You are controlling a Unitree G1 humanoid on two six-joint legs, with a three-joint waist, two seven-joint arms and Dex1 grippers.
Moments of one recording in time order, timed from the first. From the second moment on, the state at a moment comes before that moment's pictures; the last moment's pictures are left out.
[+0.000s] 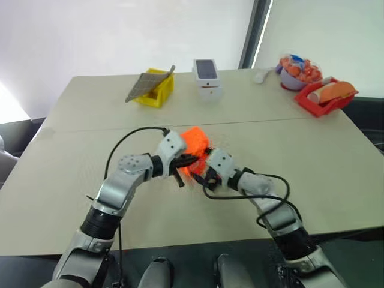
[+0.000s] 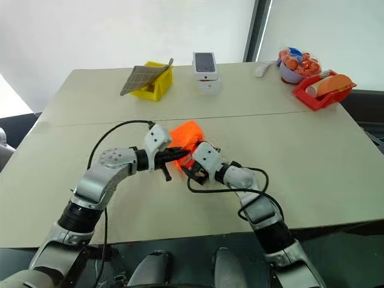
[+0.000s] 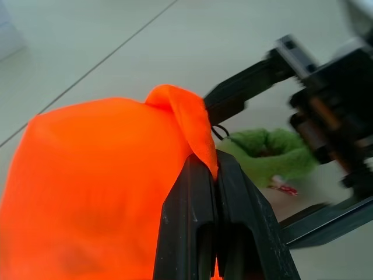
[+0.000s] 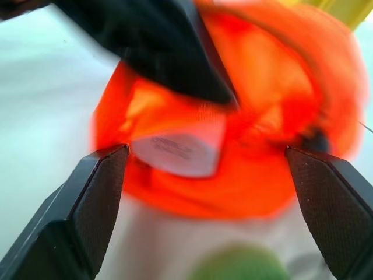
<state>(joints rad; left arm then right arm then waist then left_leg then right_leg) -0.48 0.38 -0.18 -0.14 -0.20 0.57 -0.78 -0.28 -0.38 0.25 -0.19 0.01 0.34 0.63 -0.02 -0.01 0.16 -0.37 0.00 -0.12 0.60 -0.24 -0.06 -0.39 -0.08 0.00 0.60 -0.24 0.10</state>
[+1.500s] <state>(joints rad) -0.48 0.40 -0.01 -0.05 -0.40 0.50 -0.82 0.10 -0.47 -0.34 -0.44 0.69 0.59 0.69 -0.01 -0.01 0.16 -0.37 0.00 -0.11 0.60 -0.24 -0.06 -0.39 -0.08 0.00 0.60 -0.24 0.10</state>
